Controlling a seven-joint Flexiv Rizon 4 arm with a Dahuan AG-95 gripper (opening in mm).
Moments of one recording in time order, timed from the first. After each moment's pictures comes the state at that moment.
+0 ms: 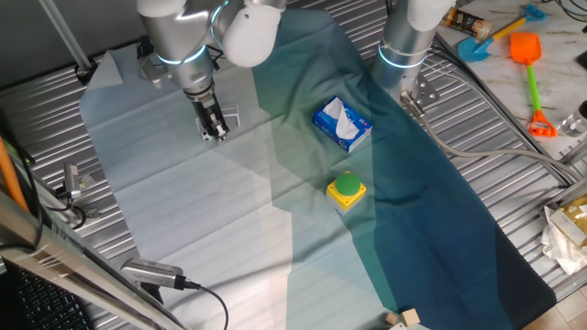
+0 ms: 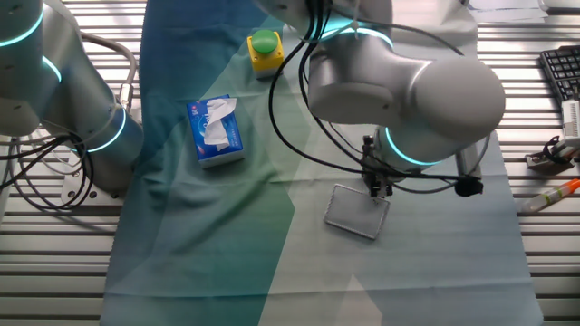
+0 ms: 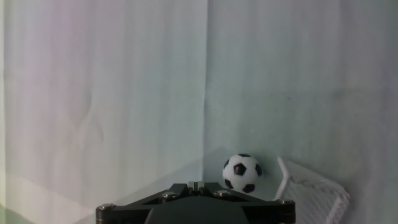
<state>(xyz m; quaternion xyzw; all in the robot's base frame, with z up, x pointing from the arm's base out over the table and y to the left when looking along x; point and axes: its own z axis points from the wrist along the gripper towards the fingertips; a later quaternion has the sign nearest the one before) 0.520 -0.044 0.017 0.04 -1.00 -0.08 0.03</state>
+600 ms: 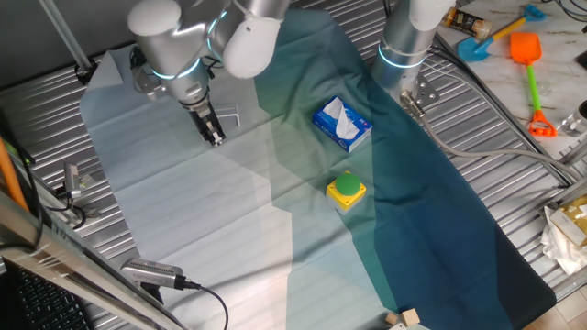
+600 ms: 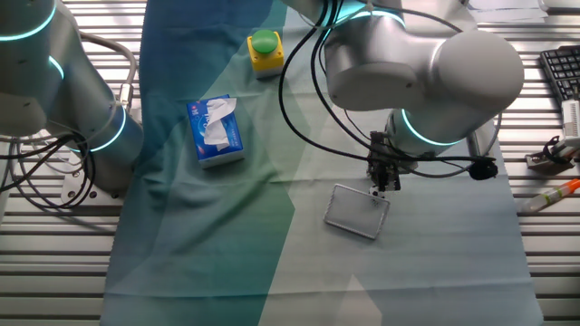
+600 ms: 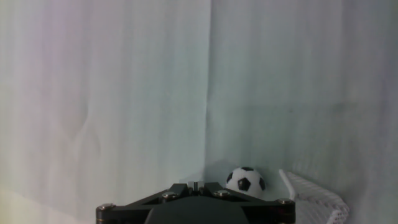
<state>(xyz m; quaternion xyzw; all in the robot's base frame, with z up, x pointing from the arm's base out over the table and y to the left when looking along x) 0.531 -0.044 0.015 0.04 -1.00 -0.05 0.04</state>
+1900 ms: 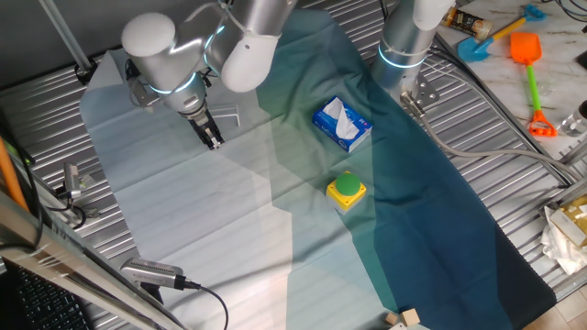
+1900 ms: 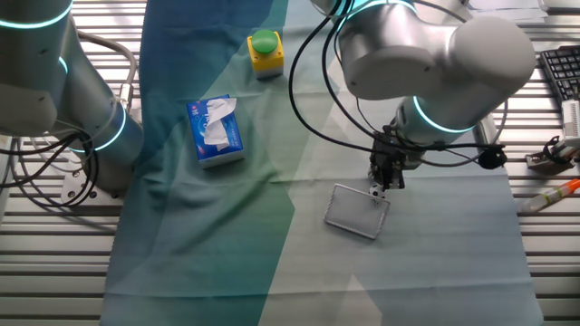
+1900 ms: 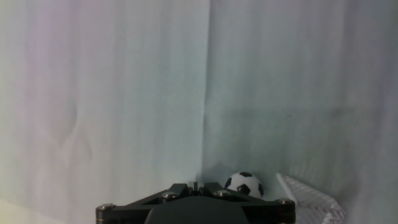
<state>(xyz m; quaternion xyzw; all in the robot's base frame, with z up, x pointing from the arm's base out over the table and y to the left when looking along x) 0.533 -0.047 0.014 0.05 -1.00 -0.01 0.07</state>
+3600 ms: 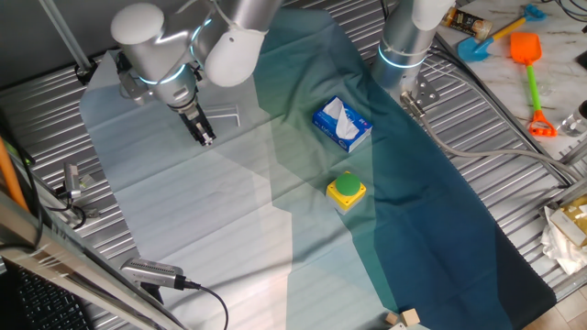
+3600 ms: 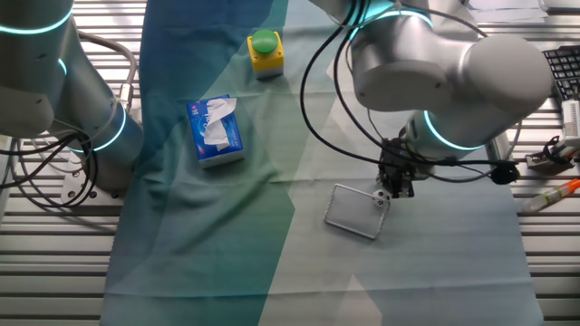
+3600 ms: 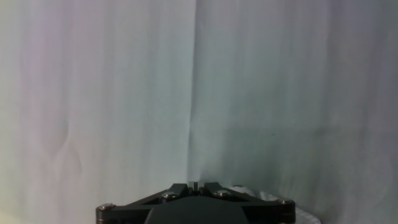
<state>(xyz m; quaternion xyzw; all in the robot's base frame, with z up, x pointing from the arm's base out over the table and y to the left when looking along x) 0.551 -0.059 0.015 0.05 -1.00 -0.03 0.06</state>
